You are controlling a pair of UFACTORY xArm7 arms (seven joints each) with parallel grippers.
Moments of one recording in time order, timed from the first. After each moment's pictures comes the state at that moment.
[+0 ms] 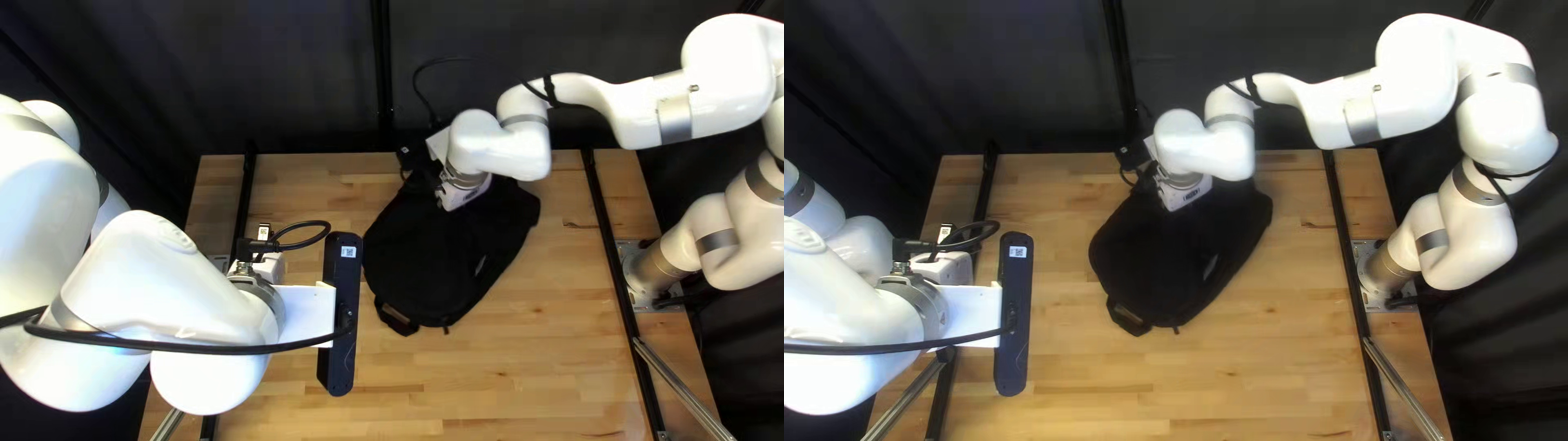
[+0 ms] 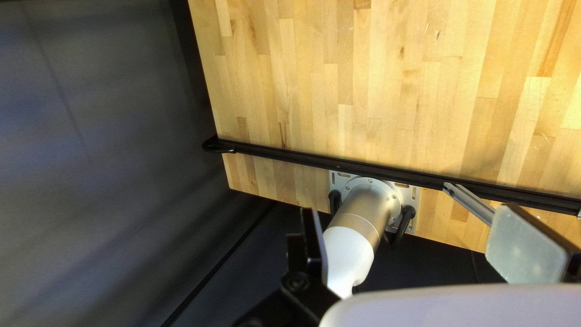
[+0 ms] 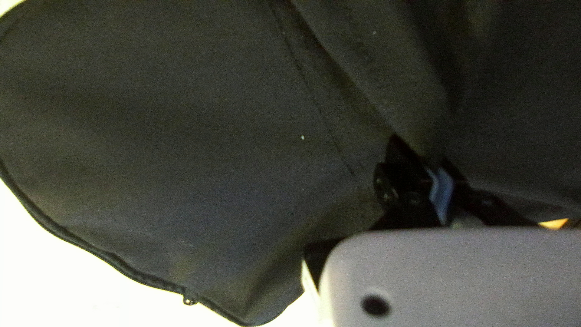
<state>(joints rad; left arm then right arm) 1.93 0.10 -2.69 1.58 0.40 2.12 -0.57 0.02 0.02 -0.10 1.04 -0.27 1.05 1.23</state>
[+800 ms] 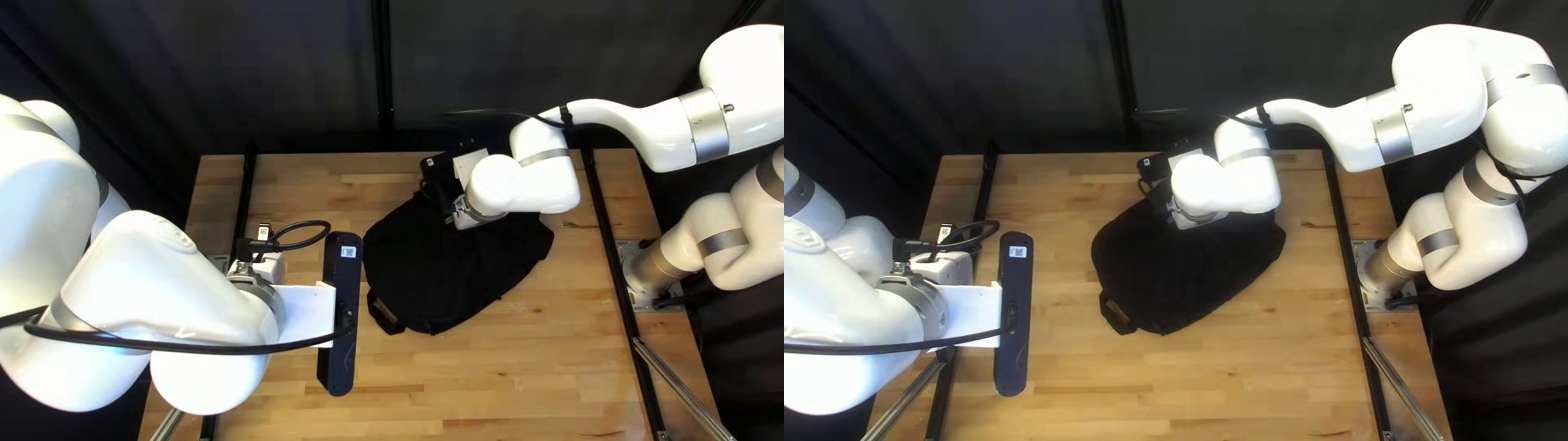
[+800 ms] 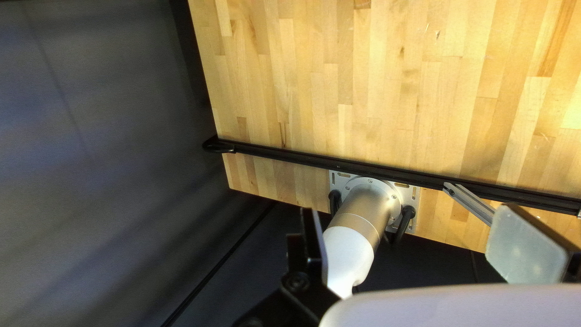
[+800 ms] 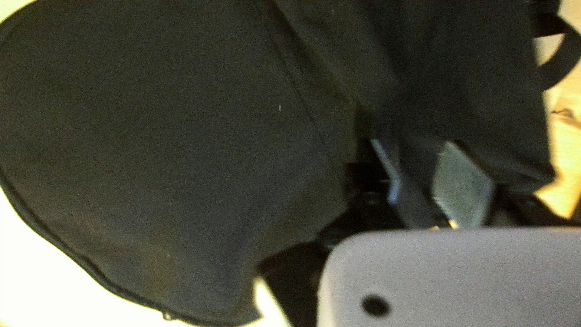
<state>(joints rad) 1.93 0.10 -2.69 1.58 0.40 2.12 -0.57 0.08 -0.02 -0.04 1.07 -0.34 1.22 1.37</state>
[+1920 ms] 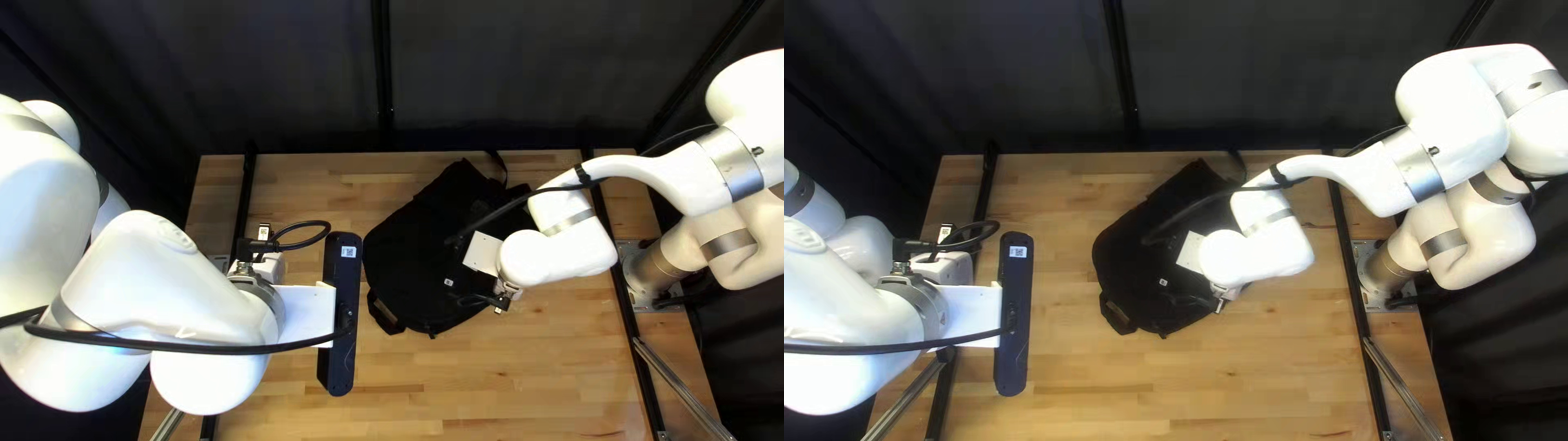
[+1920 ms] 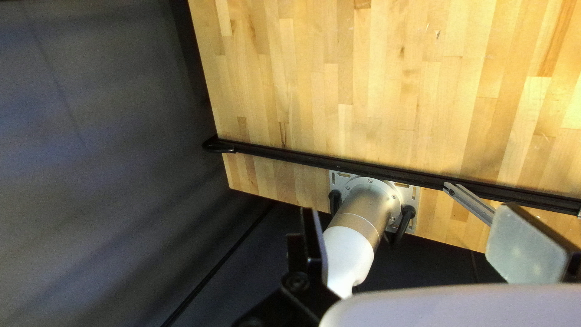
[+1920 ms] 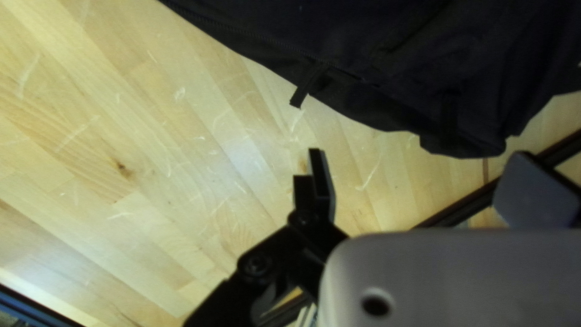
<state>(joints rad) 1.93 0.10 -2.69 1.58 0.40 2.12 -0.57 0.19 -0.06 0.07 0.90 -0.24 1.19 0.78</state>
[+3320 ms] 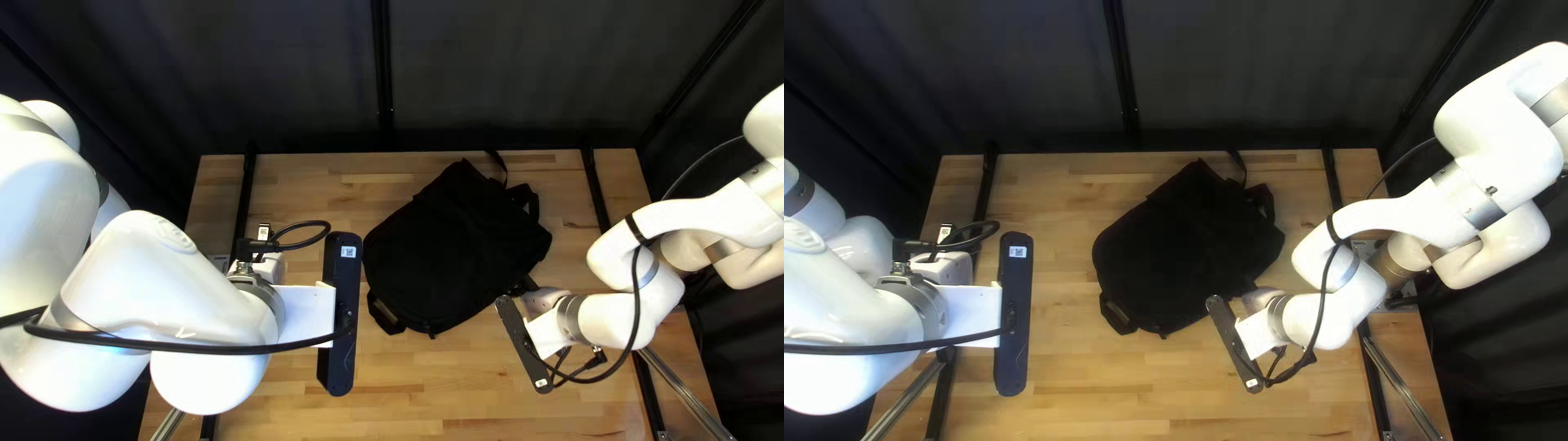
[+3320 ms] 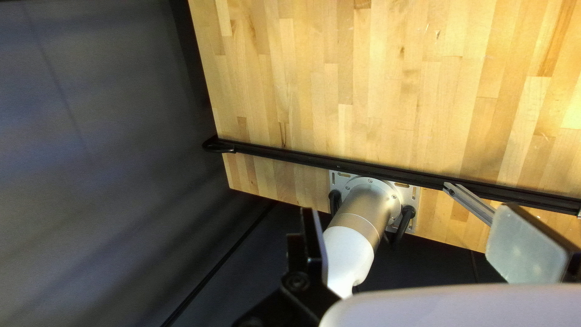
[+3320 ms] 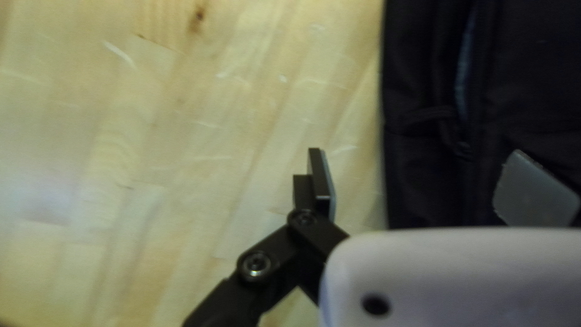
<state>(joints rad) 1.93 0.10 -2.69 1.58 0.40 2.12 -0.57 0.31 -0.30 0.19 0.52 -0.58 0.80 0.35</state>
